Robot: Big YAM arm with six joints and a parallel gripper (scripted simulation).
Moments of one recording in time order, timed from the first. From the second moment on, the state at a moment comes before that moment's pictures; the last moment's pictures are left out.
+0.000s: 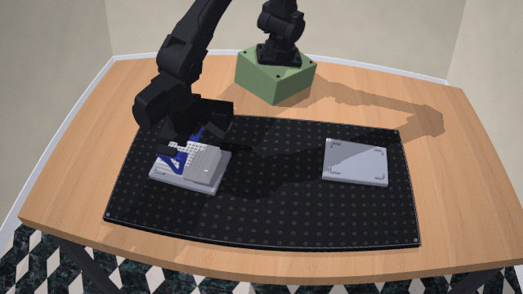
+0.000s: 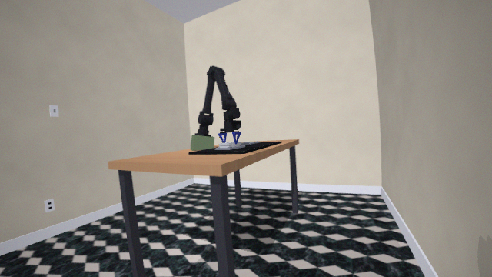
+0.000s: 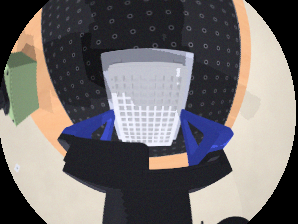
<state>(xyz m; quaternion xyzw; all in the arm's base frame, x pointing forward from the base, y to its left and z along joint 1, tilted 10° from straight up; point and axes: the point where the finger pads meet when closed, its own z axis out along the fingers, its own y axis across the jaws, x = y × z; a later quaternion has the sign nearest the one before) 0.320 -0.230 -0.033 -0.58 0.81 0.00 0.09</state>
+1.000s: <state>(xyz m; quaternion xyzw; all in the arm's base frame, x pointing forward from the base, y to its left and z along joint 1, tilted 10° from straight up) 0.311 -0.231 0.016 -0.58 0.81 0.01 0.09</state>
